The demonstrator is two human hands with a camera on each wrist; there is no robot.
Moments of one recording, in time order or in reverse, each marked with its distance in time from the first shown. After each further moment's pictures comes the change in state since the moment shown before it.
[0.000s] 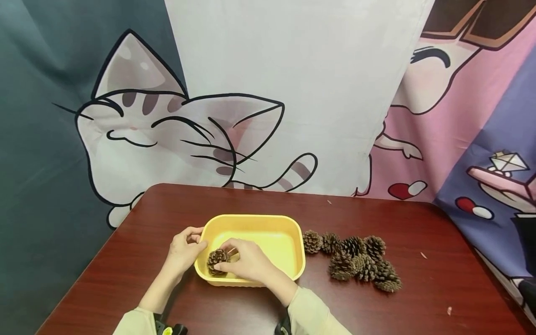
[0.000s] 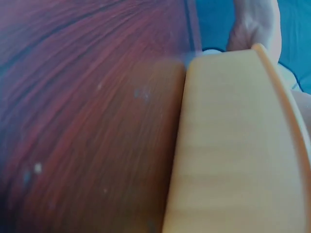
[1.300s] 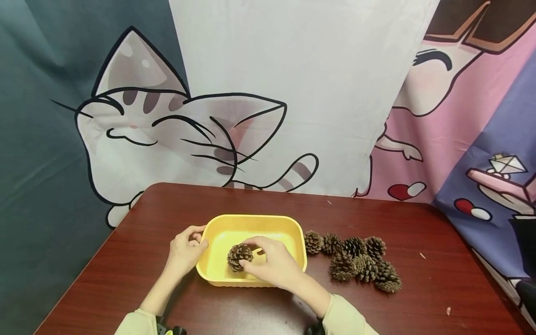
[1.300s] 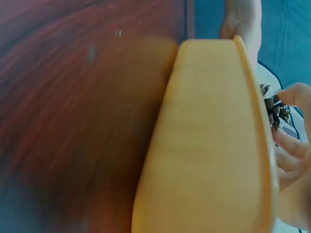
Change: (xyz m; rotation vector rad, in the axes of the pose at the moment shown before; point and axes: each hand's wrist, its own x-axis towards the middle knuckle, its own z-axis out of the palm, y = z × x) left_hand 0.001 -0.002 0.001 0.181 0.095 0.112; right_hand -0.037 0.004 -0.039 -0.093 0.186 -0.121
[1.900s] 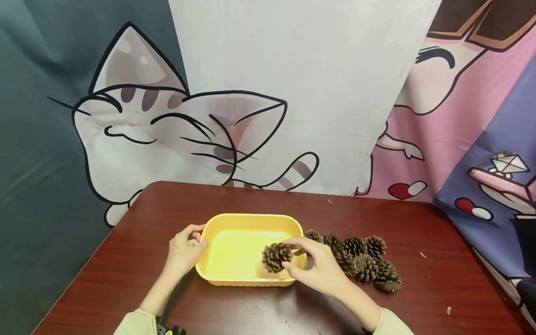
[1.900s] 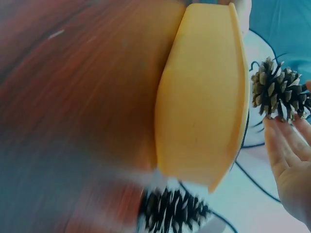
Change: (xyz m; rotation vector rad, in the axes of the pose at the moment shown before) left_hand 0.001 -0.001 0.001 0.032 0.007 0.016; right_hand -0.050 0.033 -0.058 0.009 0.202 -0.192
